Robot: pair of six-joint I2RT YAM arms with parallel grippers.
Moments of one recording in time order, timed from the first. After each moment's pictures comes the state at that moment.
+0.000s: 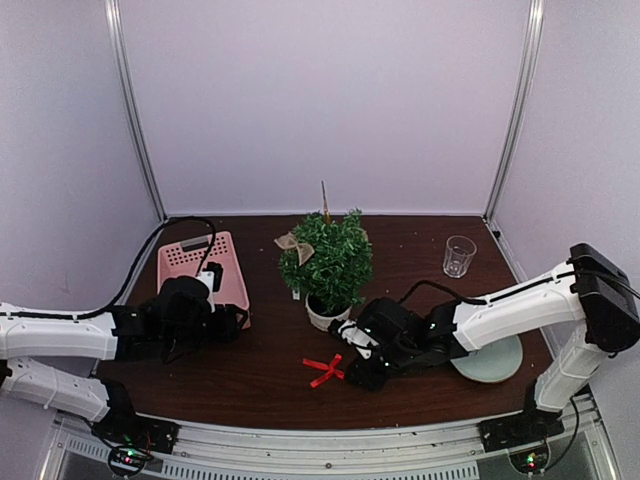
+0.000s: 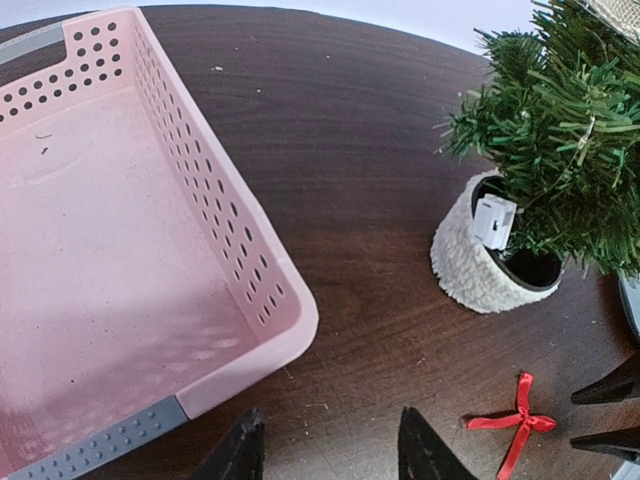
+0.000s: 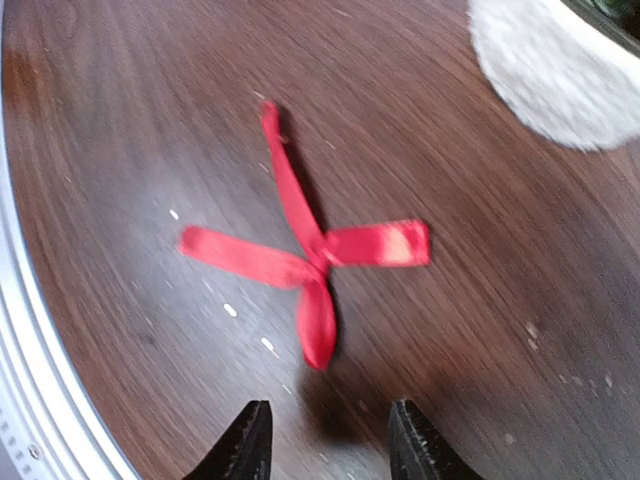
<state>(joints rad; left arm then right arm) -0.90 1.09 0.49 -0.03 -0.34 -0.64 1.12 1.62 0.83 -0.20 -0.02 0.25</state>
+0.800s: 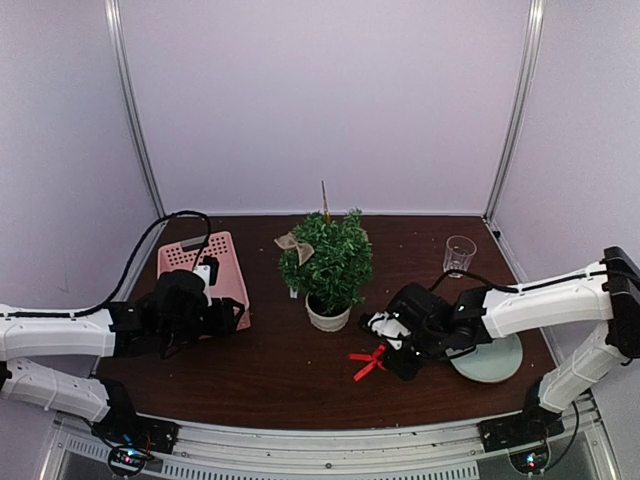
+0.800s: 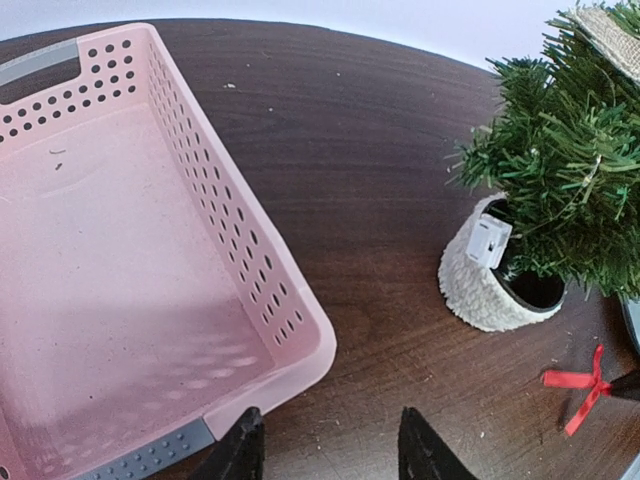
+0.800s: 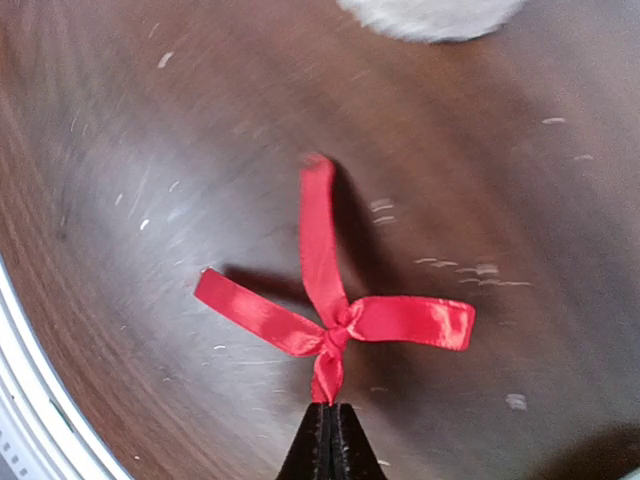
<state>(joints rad) -0.86 1.08 0.50 -0.03 -0.33 -0.61 1.02 1.50 0.78 -0.38 -0.03 0.13</state>
